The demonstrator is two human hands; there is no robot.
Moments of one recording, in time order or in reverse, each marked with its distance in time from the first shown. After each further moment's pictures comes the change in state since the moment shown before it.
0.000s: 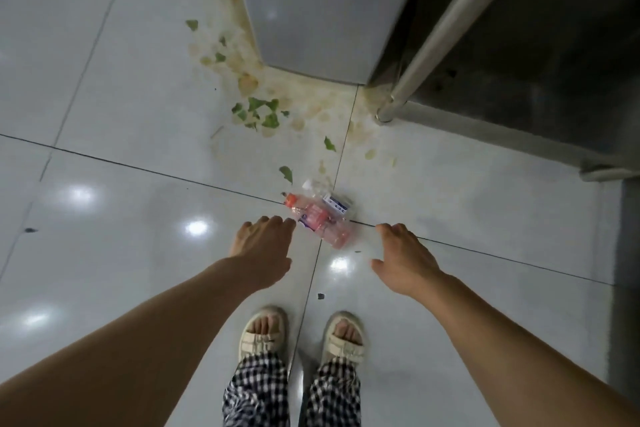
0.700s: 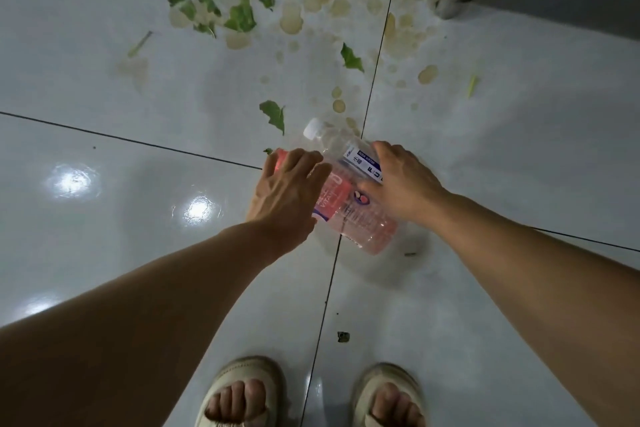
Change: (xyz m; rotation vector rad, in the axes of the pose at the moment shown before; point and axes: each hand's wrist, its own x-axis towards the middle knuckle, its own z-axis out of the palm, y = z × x) left_hand 0.213 -0.031 0.214 0.059 0.362 0.225; right_hand 0.286 0.033 0.156 0.070 0.233 -0.213
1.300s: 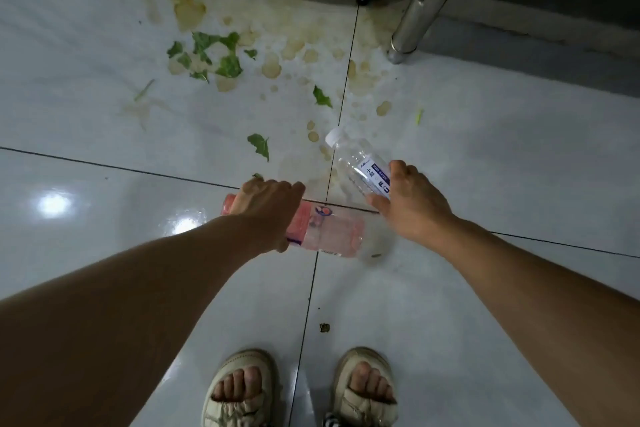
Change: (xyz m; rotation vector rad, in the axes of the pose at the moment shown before) left_hand 0.004 0.011 -0.075 0.229 -0.366 -0.029; right_hand -0.063 0.000 -0.065 -0.035 0.089 0.214
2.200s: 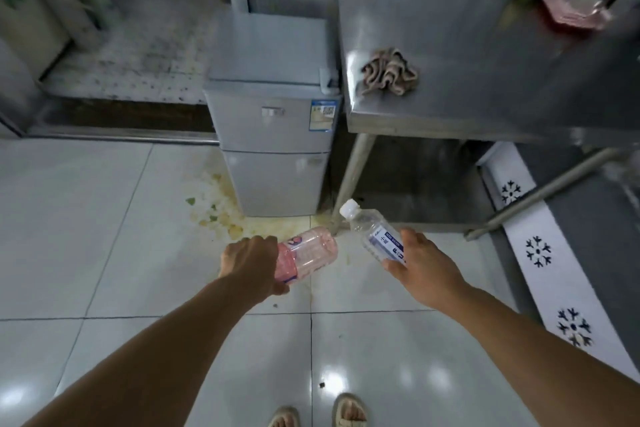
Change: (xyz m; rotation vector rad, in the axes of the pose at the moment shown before) left_hand -0.345 -0.052 -0.427 -0.036 0.285 -0.158; right_hand -0.353 -0.121 -0.438 0.031 0.283 0.065
